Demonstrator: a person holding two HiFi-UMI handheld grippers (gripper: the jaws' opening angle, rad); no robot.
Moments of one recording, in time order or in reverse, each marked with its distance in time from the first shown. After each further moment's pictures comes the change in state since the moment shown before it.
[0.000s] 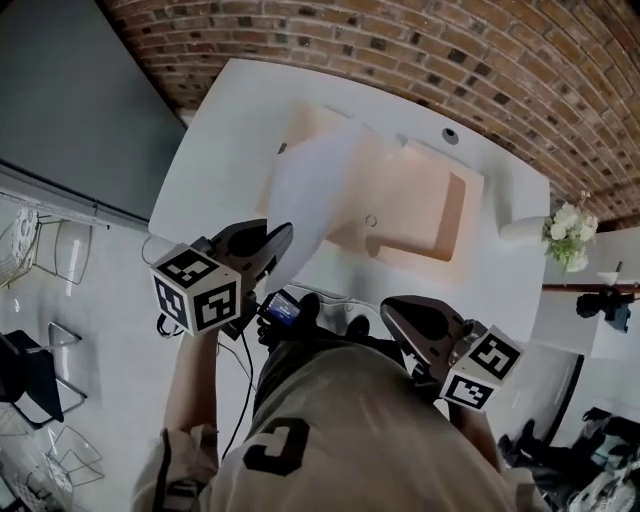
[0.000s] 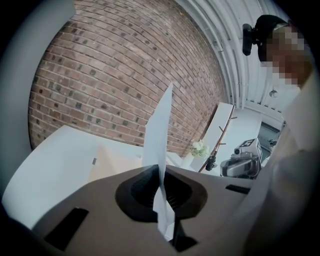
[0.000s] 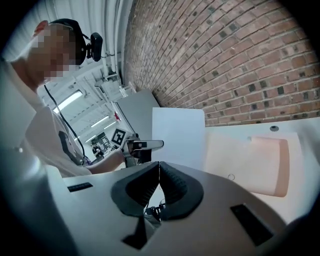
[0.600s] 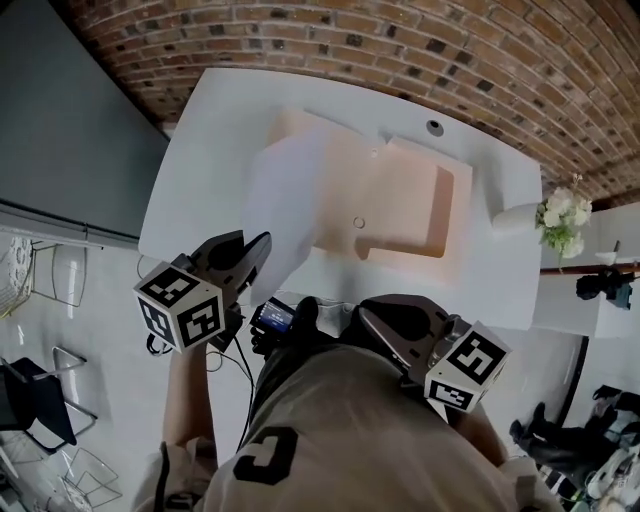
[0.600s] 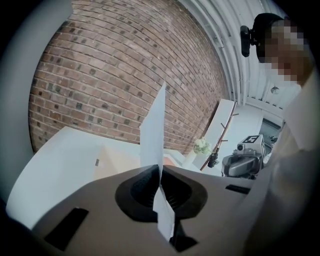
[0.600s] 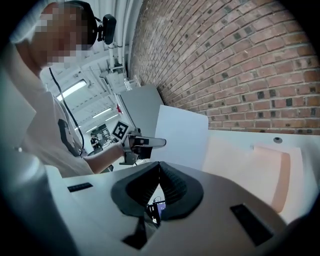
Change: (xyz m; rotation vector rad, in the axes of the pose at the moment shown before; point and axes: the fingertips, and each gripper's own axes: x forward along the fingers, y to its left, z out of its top) left arm -0.002 0.015 -0.003 0.014 0.039 0.019; right arm 0.022 0.006 0.000 -0.111 0.045 -0.003
